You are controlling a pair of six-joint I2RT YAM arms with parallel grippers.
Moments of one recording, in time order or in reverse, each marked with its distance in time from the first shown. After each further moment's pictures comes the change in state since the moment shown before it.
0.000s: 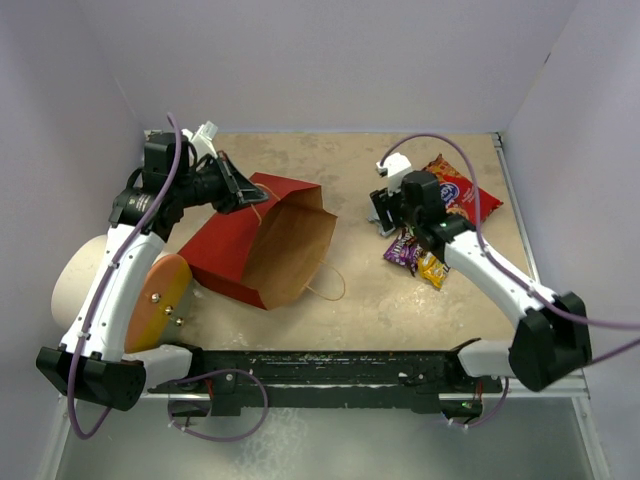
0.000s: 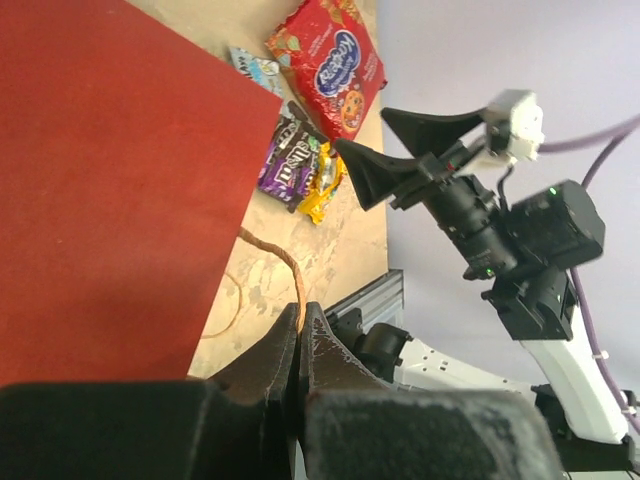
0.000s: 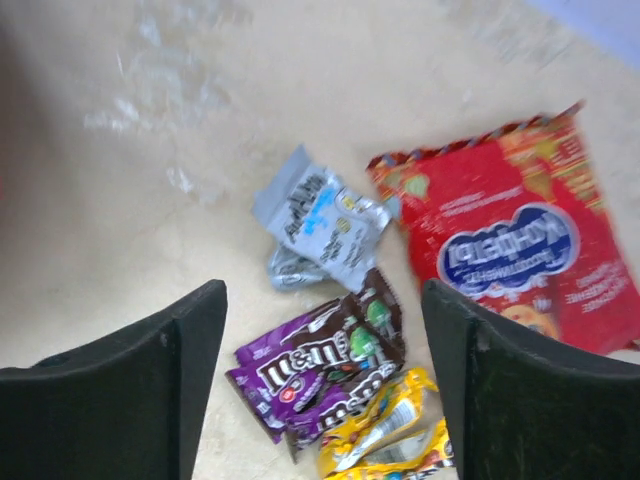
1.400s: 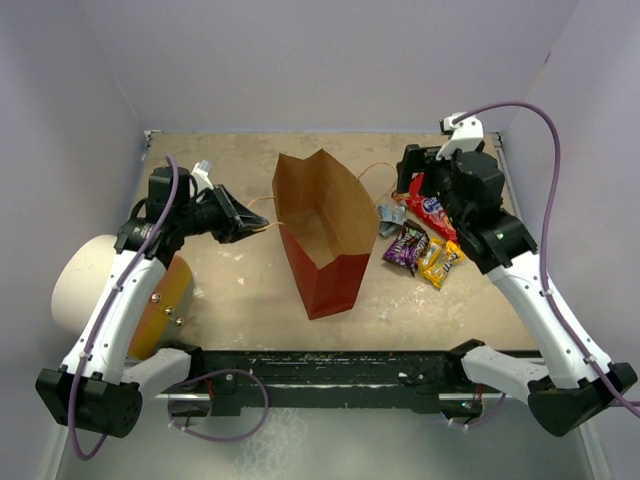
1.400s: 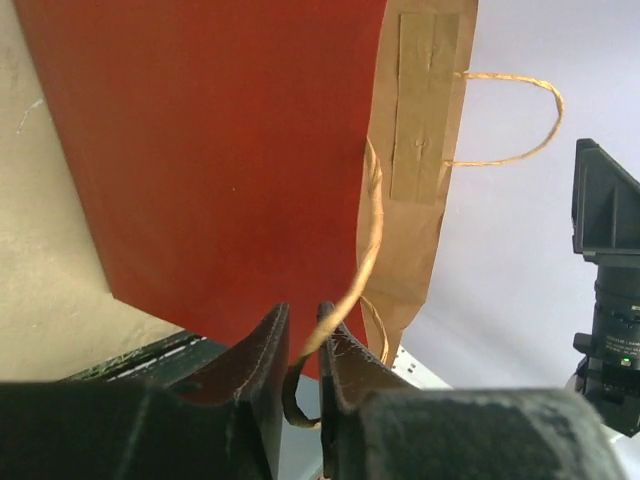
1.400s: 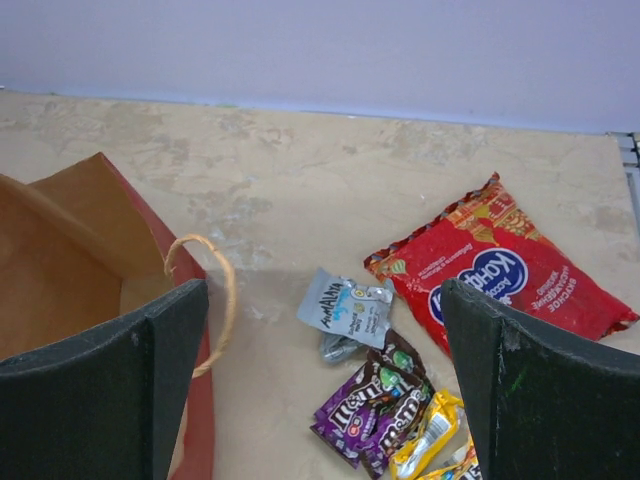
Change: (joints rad) left arm 0.029 -0.142 -0.285 0.062 0.032 -0.189; right arm 0.000 -0.242 0.277 -0.151 0.138 0.293
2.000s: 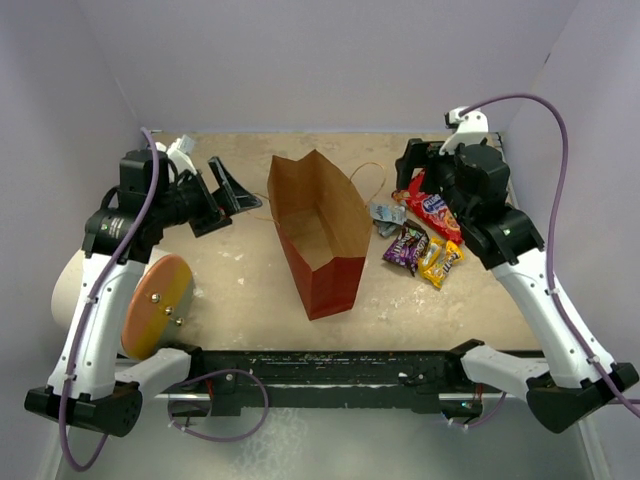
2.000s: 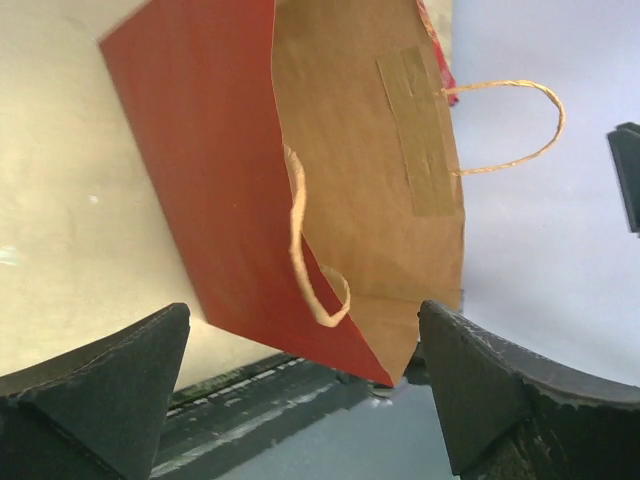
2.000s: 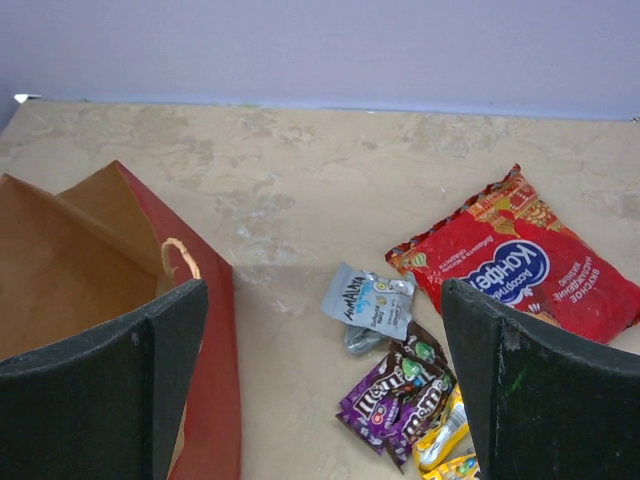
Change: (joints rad) left arm 0.000 0.004 0.280 -0.249 -0.148 0.260; right arm 0.000 0.026 0.081 -0.083 -0.027 0.059
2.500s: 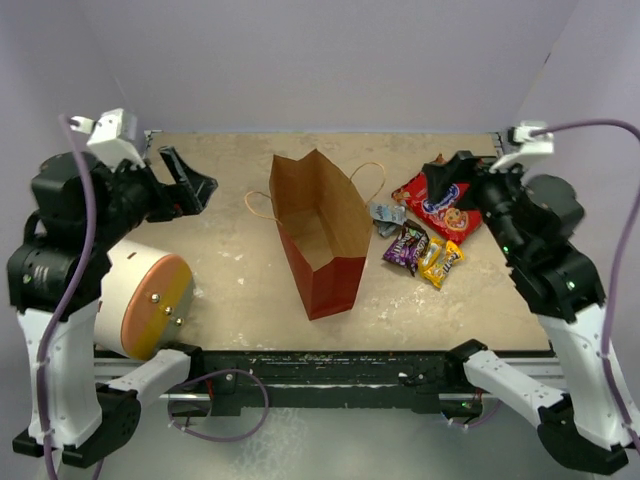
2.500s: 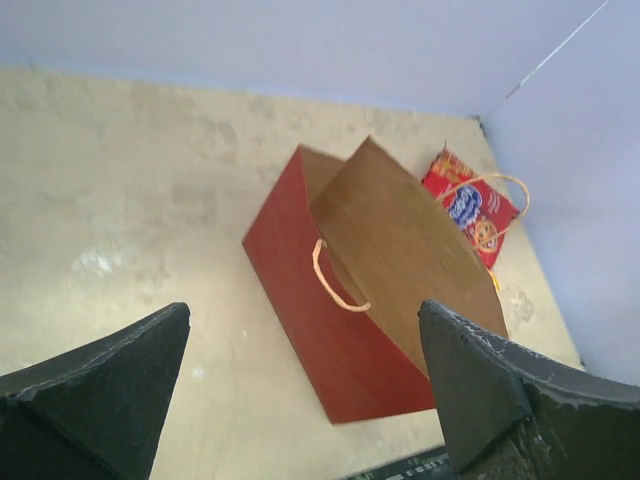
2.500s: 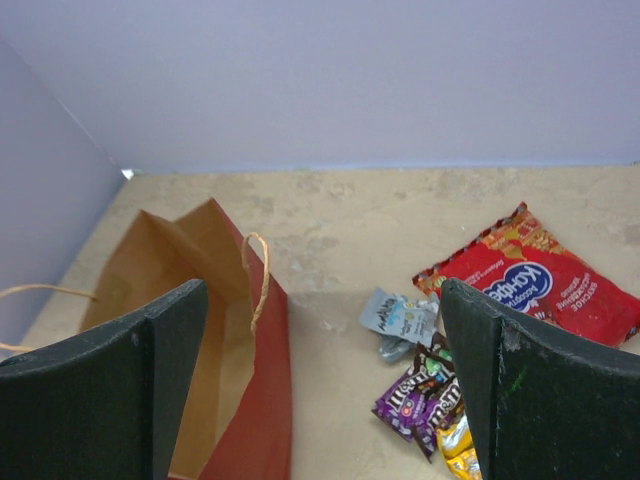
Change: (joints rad) left arm 0.000 -0.066 0.460 -0.190 -0.311 0.352; right arm 0.000 -0.236 0.119 -0.162 -0.035 0.079
